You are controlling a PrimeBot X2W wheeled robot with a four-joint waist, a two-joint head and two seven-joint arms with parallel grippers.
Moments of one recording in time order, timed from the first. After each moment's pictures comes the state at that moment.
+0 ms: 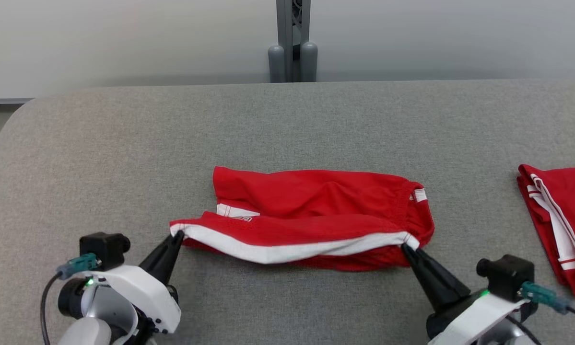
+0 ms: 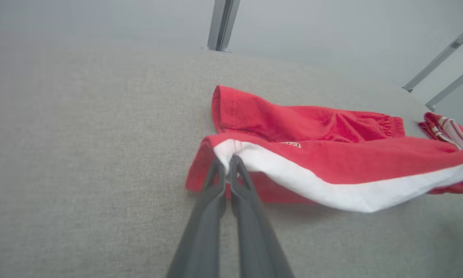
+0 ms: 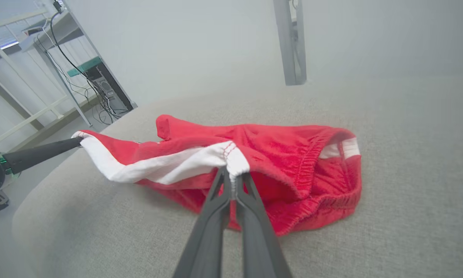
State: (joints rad) left arm -0.14 0.27 -0.30 0.23 -0.62 -0.05 0.14; right arm -0.08 -0.26 0.43 0.12 0.55 0.13 -0.08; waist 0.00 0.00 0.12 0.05
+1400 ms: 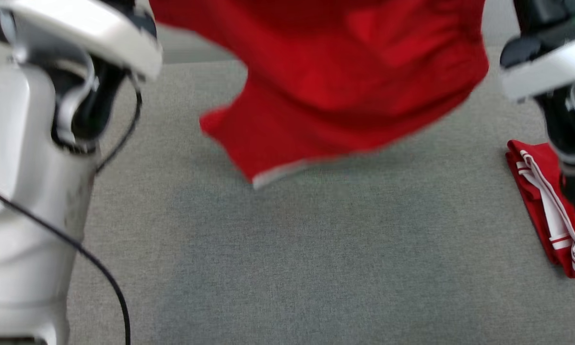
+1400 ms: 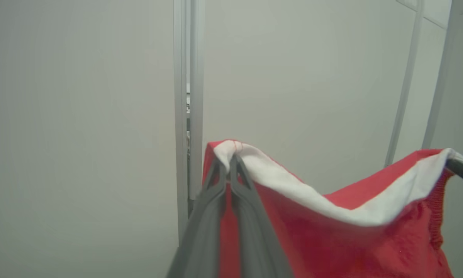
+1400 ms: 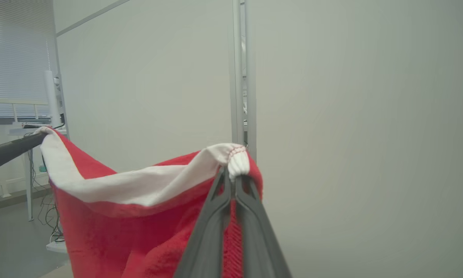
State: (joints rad) left arm -0.86 0.24 -0.26 0.12 -0.58 -0.01 0.19; right arm -0.83 -0.32 0.29 0.13 0.59 0.13 0.02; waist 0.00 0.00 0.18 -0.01
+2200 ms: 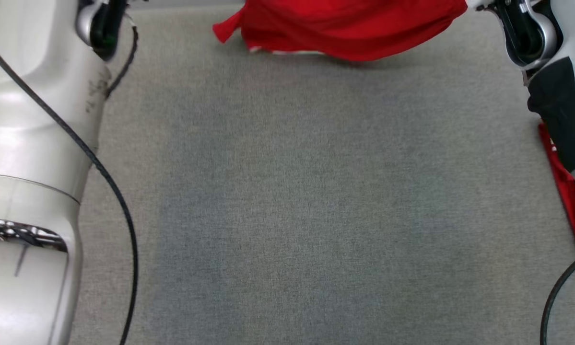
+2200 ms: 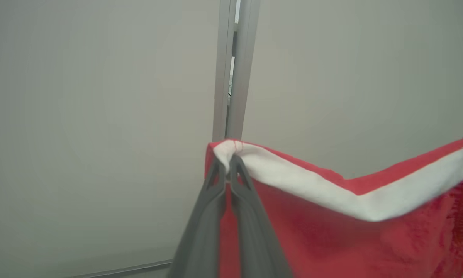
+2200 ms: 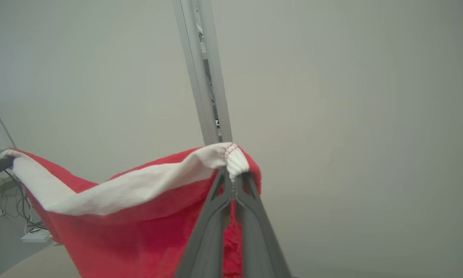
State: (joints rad) left arm -1.40 0.11 -0.38 1.11 -0.56 -0.13 -0.14; right arm -1.38 -0.19 0.62 0.98 0.77 0.13 -0.24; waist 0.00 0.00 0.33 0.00
